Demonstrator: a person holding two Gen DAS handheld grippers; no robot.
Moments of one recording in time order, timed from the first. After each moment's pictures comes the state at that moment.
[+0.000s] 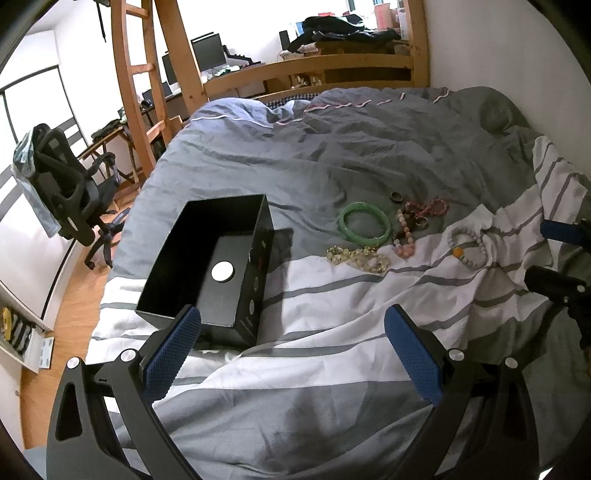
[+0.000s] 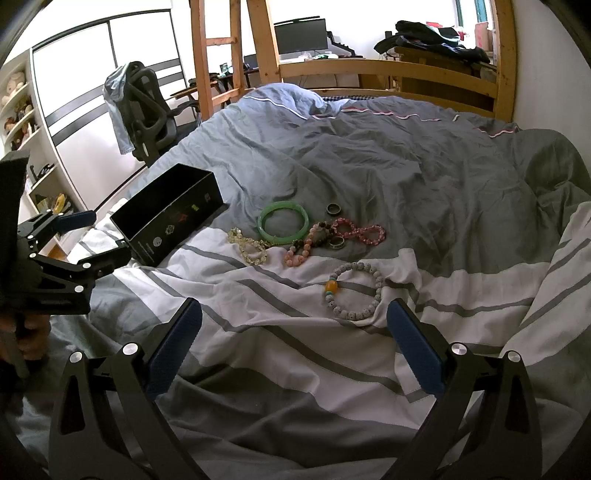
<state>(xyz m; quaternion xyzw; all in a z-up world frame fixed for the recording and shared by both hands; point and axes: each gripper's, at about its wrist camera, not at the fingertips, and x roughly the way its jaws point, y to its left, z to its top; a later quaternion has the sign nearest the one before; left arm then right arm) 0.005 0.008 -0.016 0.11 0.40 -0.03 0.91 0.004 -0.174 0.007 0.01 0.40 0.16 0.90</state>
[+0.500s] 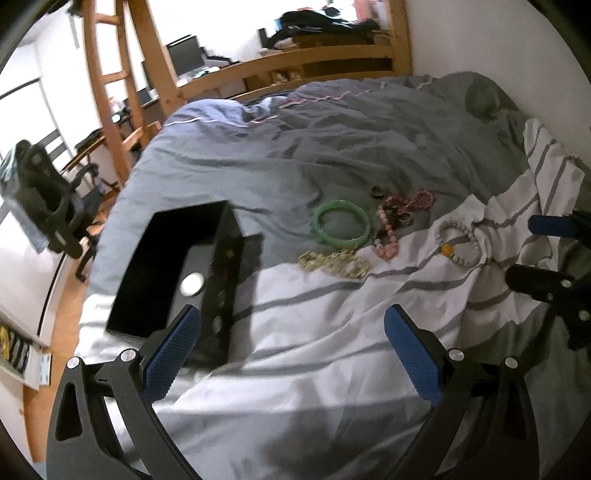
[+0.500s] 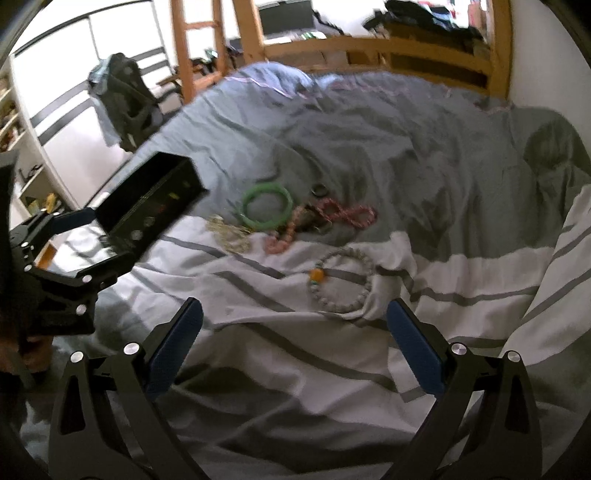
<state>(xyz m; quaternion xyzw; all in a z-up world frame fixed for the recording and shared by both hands) 0.031 -0.025 -0.035 0.14 0.41 -0.06 0.90 0.032 -0.181 -0.013 0.02 0.46 0.14 0.88</state>
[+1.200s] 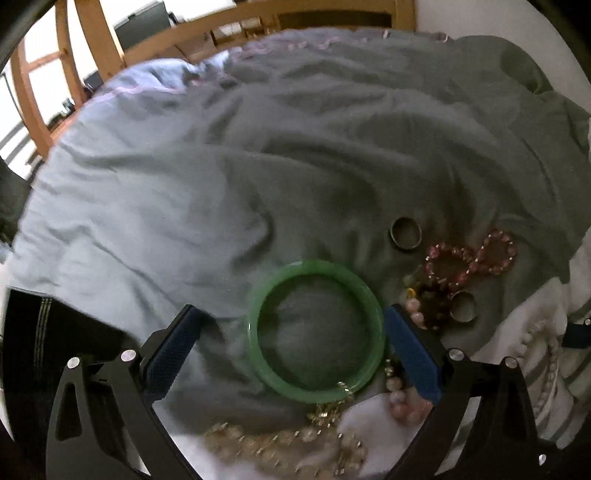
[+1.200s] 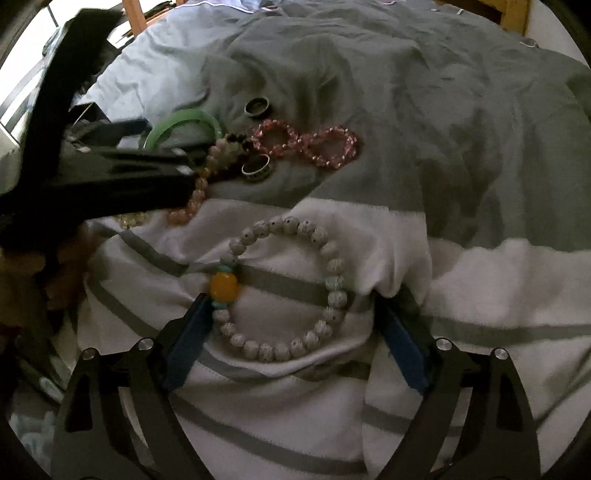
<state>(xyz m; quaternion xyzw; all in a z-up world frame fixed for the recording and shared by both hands) 0.202 -0.087 -0.132 0.13 0.48 -0.08 0.86 0.118 -0.190 -0.111 0.01 0.57 0.13 0.81</state>
